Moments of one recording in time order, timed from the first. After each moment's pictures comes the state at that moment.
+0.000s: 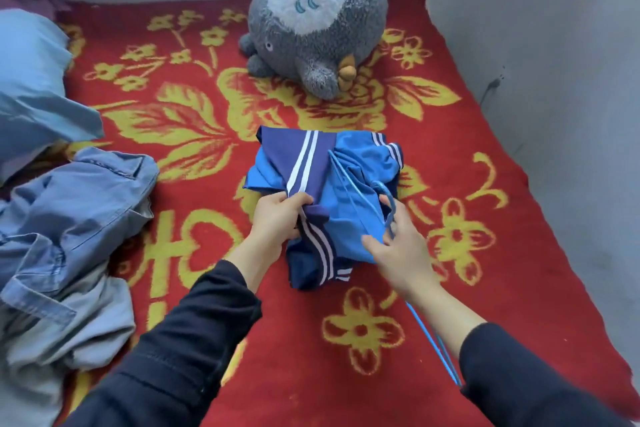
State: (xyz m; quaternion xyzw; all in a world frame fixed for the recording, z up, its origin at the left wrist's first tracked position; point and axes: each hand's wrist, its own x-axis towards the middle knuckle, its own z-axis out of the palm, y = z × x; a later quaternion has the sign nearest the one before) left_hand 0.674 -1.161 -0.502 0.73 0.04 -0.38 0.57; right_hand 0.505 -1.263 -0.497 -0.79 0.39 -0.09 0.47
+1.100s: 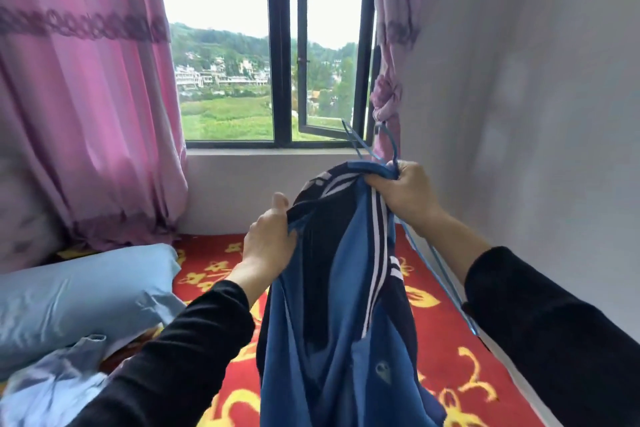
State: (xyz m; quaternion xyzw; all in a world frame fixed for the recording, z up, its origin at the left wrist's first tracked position) left_hand 0.655 -1.072 -0.115 0.88 -0.32 0.16 0.32; right_hand 0.531 -1.248 -0.041 -0.80 0.19 -0.40 0.40
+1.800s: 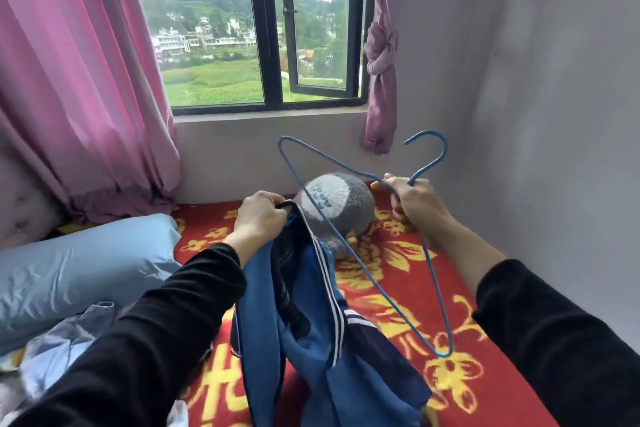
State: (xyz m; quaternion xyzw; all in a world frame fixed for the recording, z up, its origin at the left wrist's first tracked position) left_hand 0.675 -1.084 -0.151 0.90 -0.28 0.01 0.34; right_hand 0.499 -1.268 -0.126 -0.69 0.23 -0.27 0.63
